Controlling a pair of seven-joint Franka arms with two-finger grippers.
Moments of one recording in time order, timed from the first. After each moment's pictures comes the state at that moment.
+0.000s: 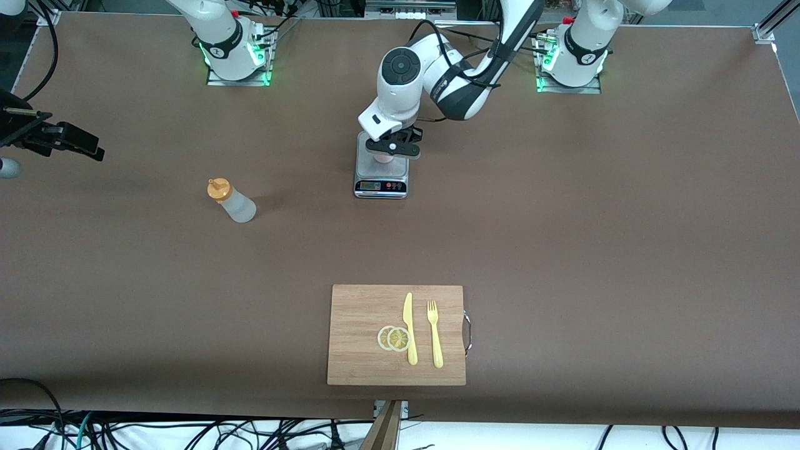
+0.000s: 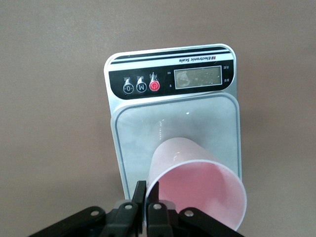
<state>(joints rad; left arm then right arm) -0.87 0.47 -0.10 -1.85 -0.15 2.29 -0.76 0.04 0.03 -0.10 -1.62 0.00 1.56 0.03</state>
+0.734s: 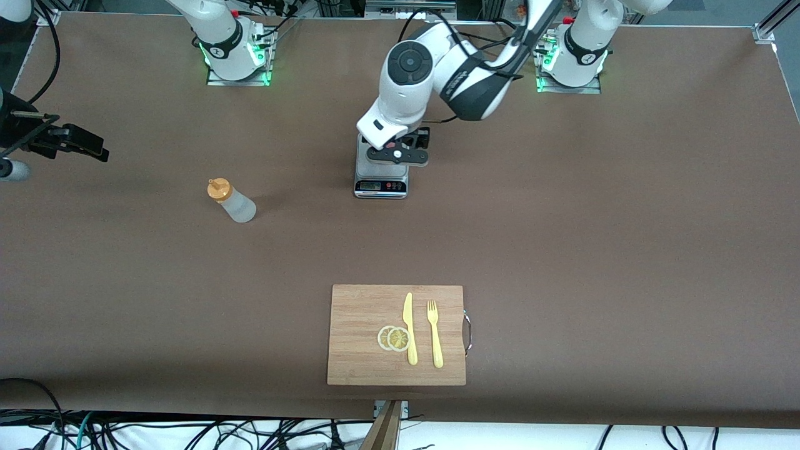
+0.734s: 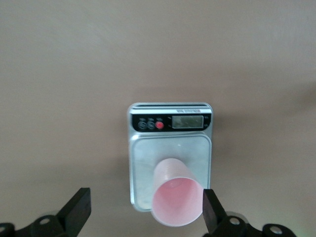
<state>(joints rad) -0.80 0.41 -0.02 -1.60 -0.20 1.99 -0.74 0.04 0.05 -0.09 -1.63 0.00 1.56 -0.08</state>
